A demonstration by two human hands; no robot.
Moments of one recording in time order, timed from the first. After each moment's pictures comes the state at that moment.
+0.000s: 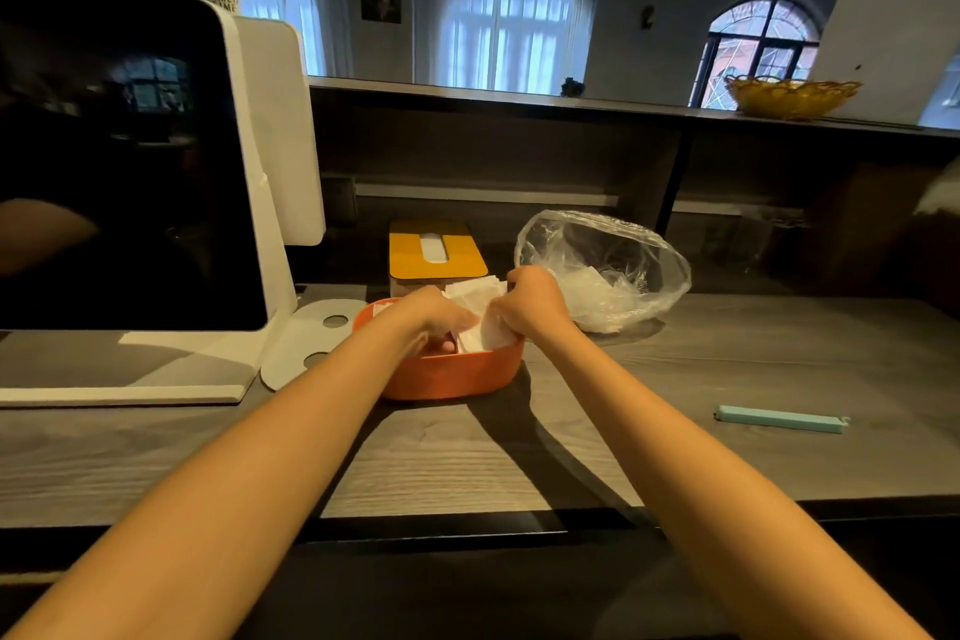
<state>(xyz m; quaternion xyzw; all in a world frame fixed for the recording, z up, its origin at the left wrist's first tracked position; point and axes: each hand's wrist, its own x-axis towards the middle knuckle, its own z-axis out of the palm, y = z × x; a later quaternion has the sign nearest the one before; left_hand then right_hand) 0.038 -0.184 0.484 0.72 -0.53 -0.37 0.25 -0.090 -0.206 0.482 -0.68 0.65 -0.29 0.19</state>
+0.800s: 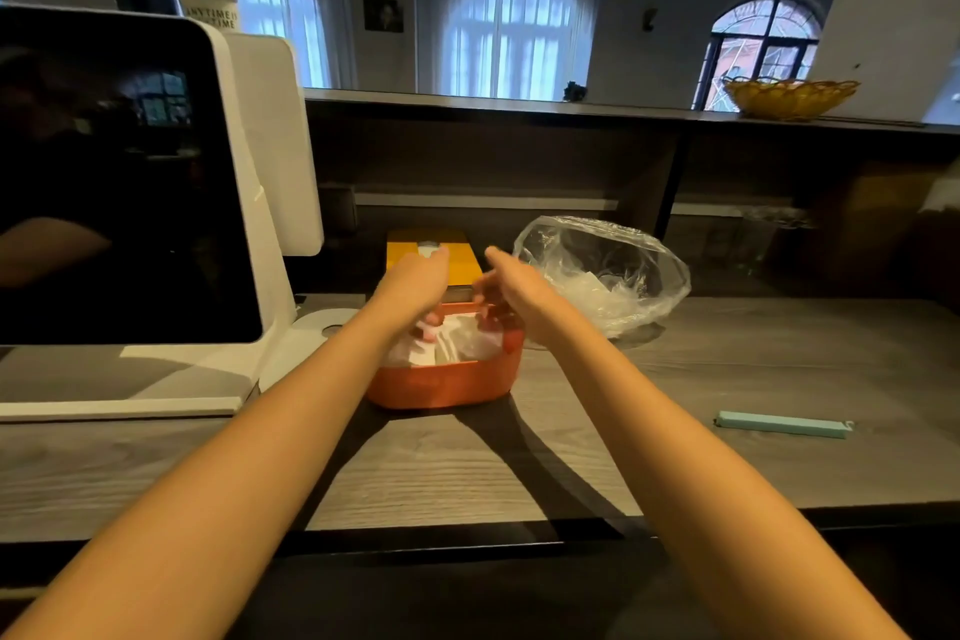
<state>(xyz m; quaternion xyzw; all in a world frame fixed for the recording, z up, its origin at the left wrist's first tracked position) 0.039 -0.175 0.516 0.70 -0.50 -0.33 0.39 -0.088 -0.204 0.508 -0.54 0.53 -0.37 0.53</state>
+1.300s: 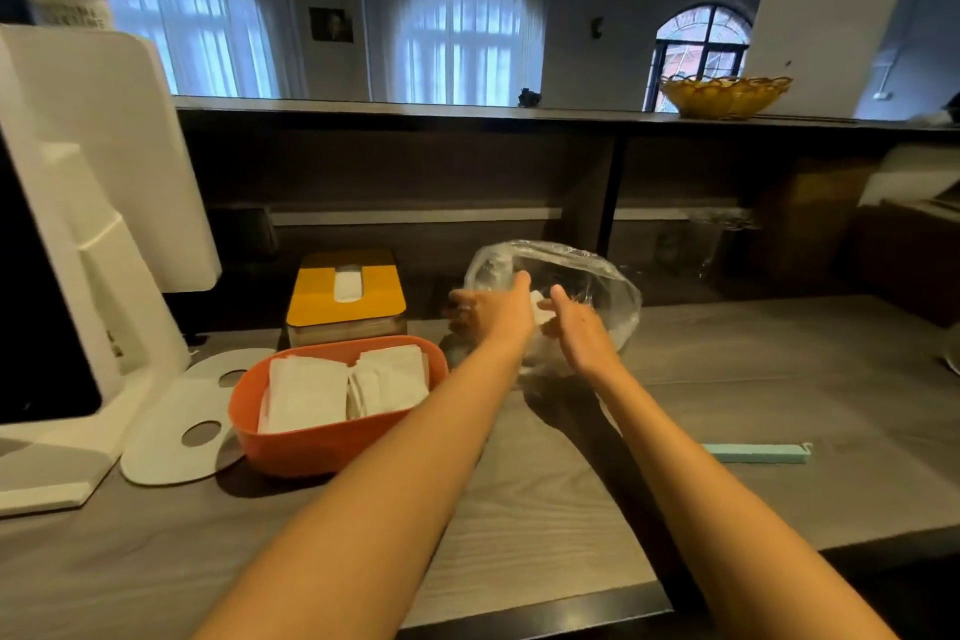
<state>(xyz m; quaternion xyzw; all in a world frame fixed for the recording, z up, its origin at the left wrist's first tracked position) -0.130 -0.249 0.489 0.64 -0.38 -0.46 0.49 -0.235 -0.258 0.448 -0.60 0.59 -0.44 0.31</state>
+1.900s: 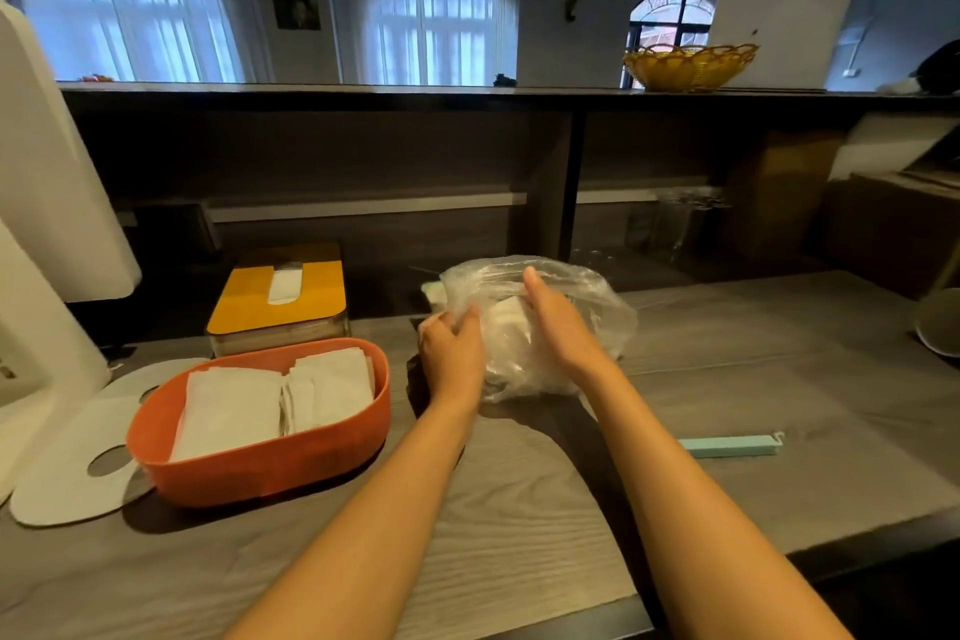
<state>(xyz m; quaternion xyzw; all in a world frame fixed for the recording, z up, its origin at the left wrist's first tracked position) -0.141 -0.263 0.415 0.55 -0.38 -0.43 0.60 -0.262 -0.267 0.443 -0.58 0.53 -0.46 0.40</state>
